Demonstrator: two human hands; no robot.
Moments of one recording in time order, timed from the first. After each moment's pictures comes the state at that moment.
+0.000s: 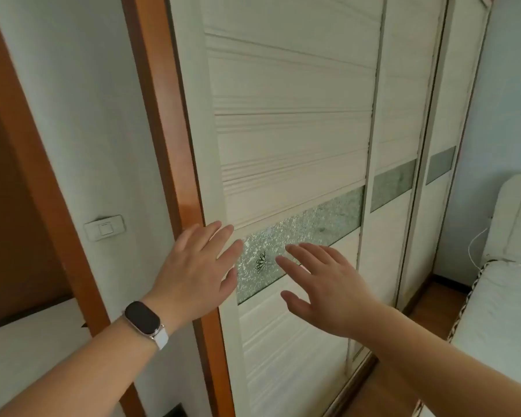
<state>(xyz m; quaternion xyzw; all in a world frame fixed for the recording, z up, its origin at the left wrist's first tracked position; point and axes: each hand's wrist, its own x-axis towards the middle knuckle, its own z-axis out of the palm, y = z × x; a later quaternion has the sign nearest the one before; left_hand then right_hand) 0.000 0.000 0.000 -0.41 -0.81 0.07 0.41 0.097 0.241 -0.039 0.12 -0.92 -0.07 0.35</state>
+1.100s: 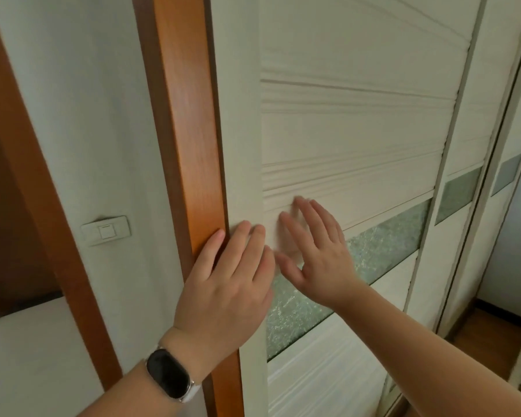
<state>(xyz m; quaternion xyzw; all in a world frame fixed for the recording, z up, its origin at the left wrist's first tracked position) -0.099 0.028 -0.020 -0.31 -0.77 0.10 0.55 -0.142 0.232 -0.043 0.19 -0.79 0.04 0.59</state>
